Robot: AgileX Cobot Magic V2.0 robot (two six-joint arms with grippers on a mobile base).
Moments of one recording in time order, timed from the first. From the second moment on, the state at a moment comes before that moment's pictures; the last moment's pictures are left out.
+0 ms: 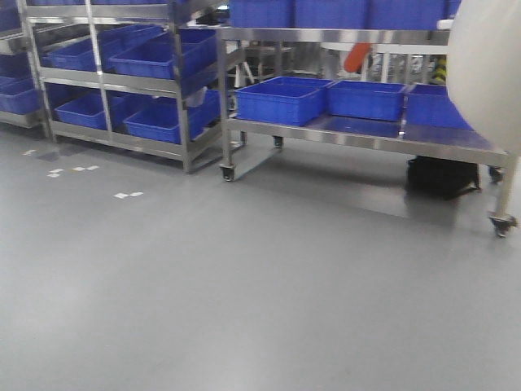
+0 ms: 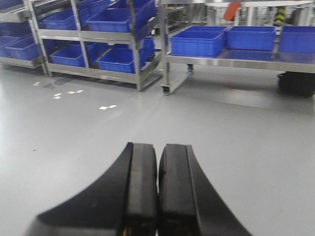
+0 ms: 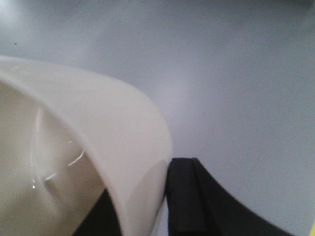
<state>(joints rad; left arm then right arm) -0.09 -0.01 0.01 0.00 0.16 0.04 0.07 0.64 -0.68 0.19 0.66 0.02</state>
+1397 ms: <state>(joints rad) -0.09 -0.01 0.01 0.00 0.16 0.04 0.07 0.64 -0.68 0.19 0.66 0.02</state>
